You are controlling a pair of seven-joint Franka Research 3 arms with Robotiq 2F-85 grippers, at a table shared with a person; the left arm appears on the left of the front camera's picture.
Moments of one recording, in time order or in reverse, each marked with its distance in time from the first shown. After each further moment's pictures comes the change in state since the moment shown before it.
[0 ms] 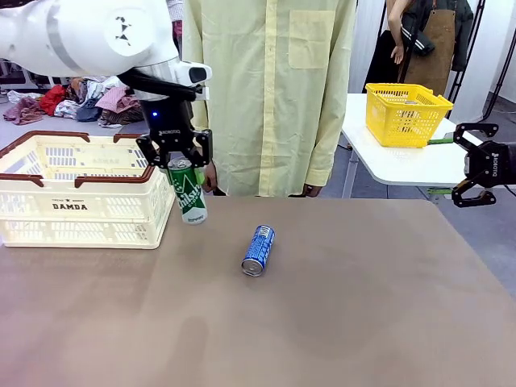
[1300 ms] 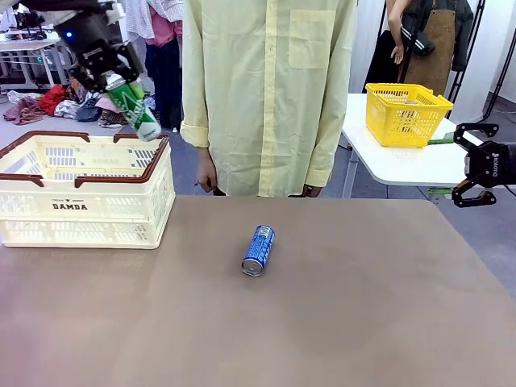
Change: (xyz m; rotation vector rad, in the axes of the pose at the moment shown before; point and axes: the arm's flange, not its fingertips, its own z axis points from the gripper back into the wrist) left arm 0.087 0.201 0.115 -0.200 -0.194 0.151; right arm 0.000 0.000 0.000 0.000 0.000 0.000
